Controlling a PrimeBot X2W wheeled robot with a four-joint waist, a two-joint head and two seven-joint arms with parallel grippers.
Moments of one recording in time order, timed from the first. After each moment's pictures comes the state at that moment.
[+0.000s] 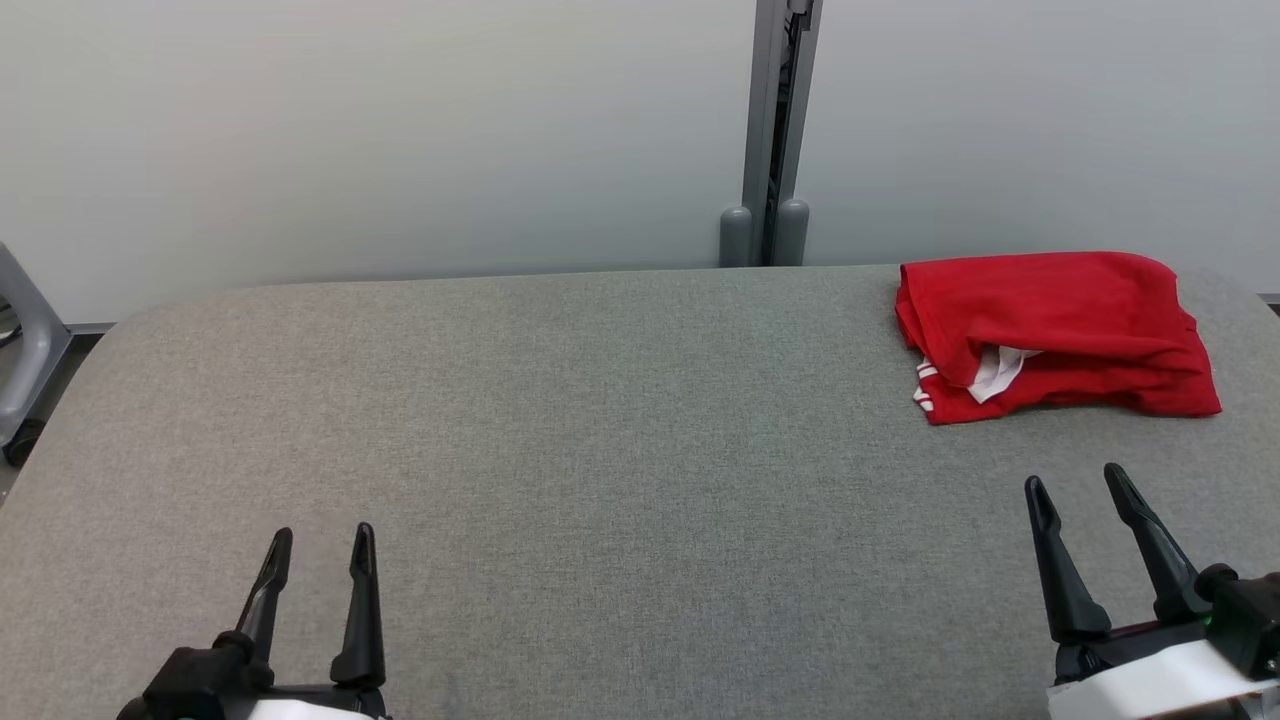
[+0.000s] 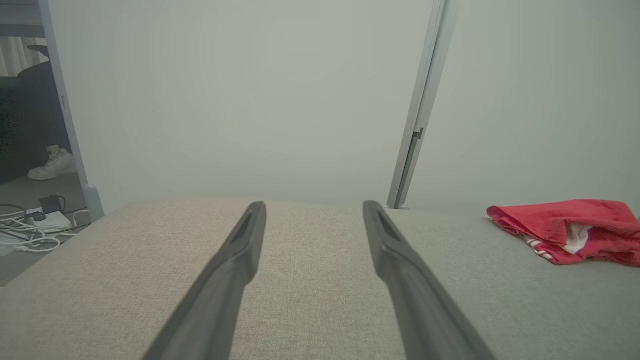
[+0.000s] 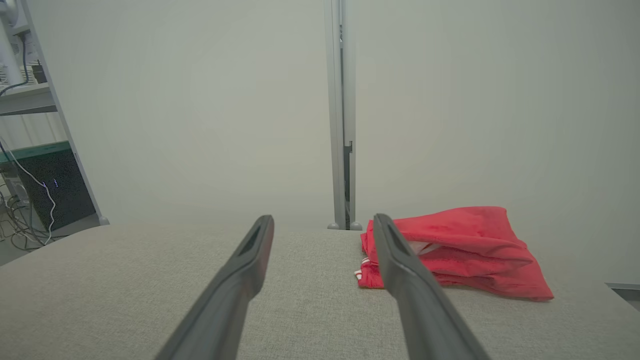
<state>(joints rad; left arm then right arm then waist) 0.10 0.10 -0.06 0.09 -0.29 0.03 -0.26 0.01 -0.18 0.06 0.11 0.28 0.13 -0.26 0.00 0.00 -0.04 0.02</state>
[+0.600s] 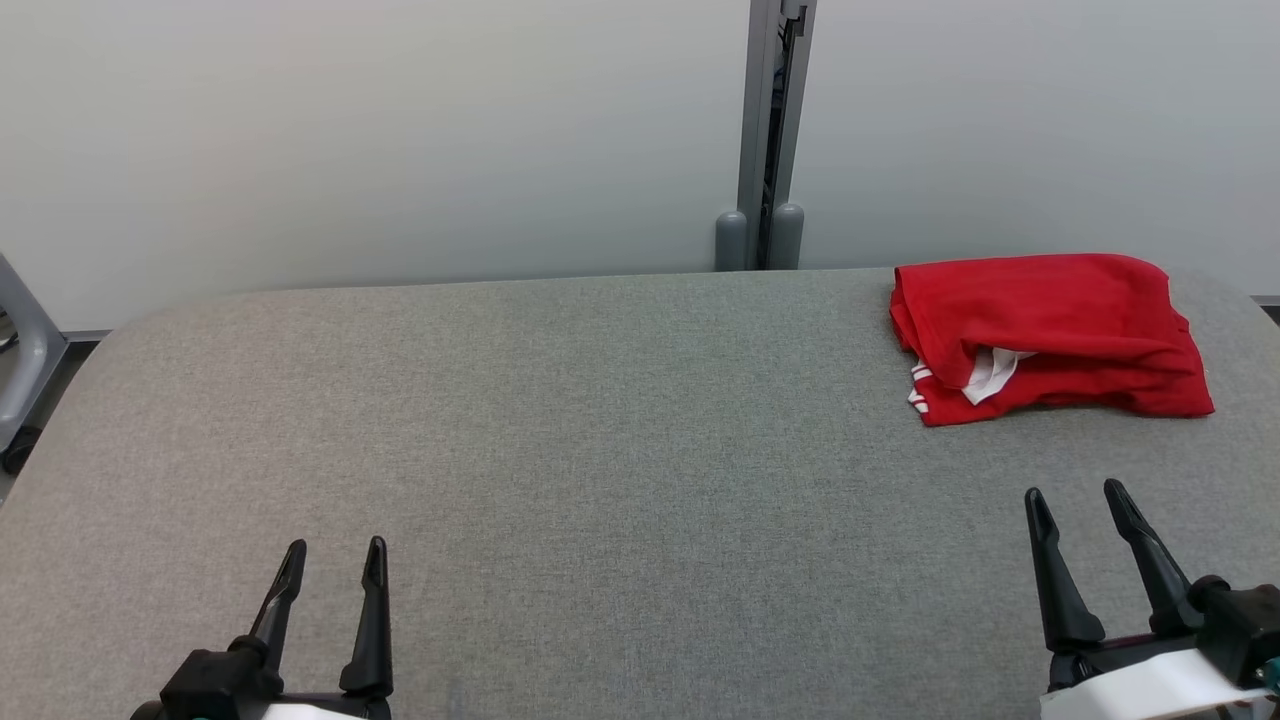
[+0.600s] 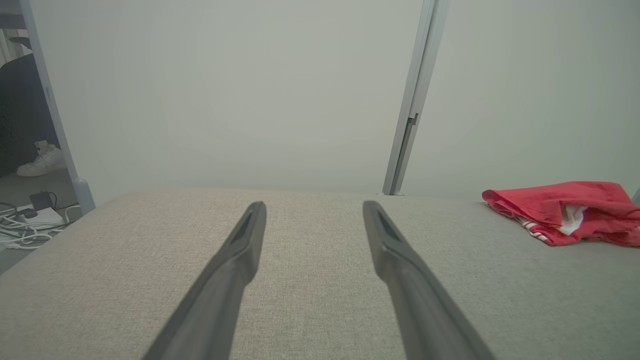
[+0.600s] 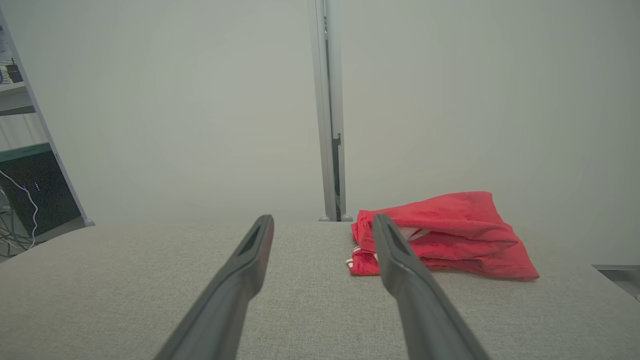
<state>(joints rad) 0.09 0.07 -0.04 0.16 -0.24 -0.03 -0.26 0.03 -0.13 0.04 0.13 0.24 0.13 -0.26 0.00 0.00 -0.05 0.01</state>
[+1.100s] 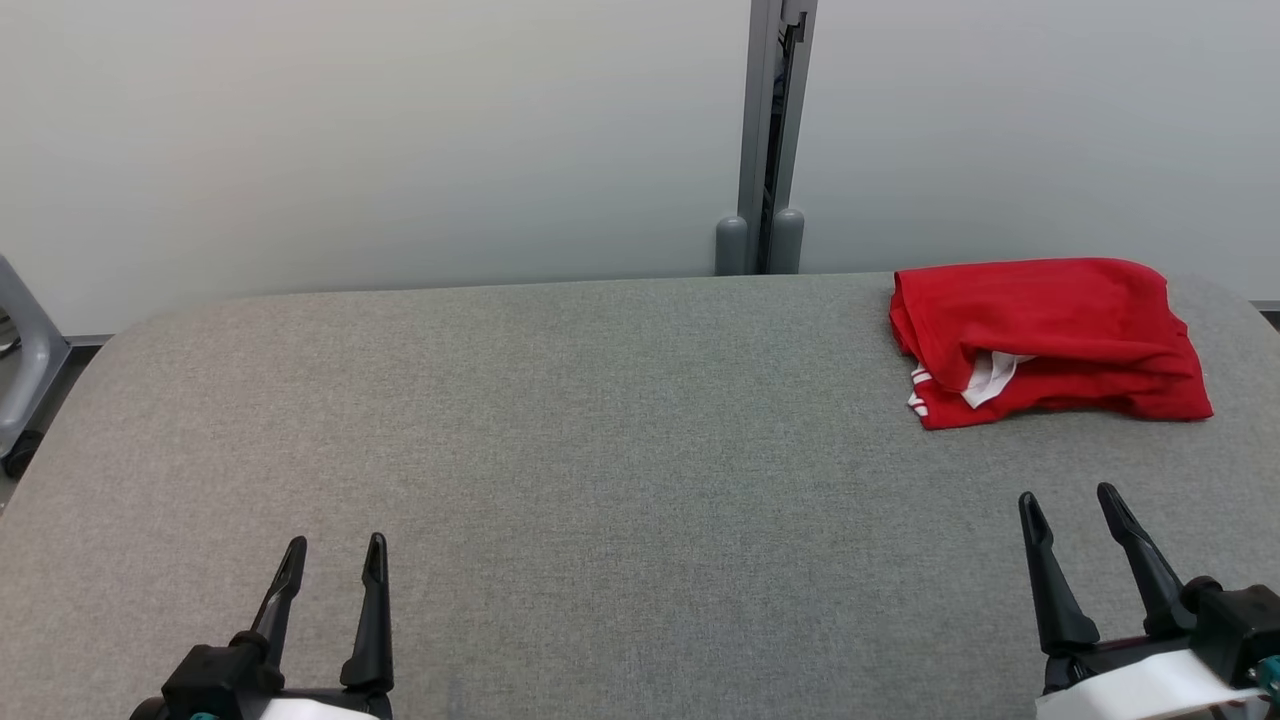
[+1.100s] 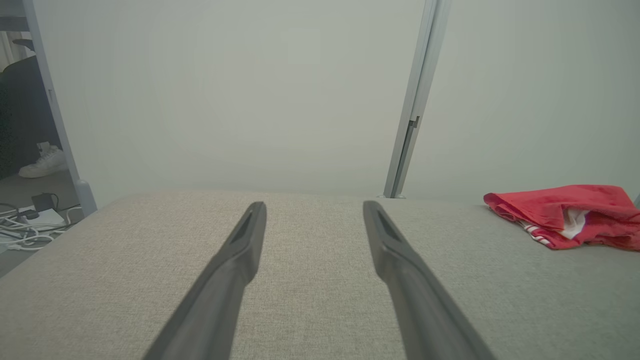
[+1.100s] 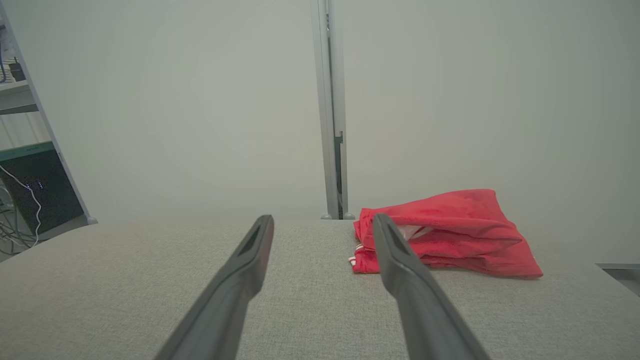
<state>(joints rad) 0.08 0.06 -0.02 0.18 -0.22 -0.04 -0.26 0.03 -0.13 0.05 0.14 0.25 0.13 -0.26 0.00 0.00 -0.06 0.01</state>
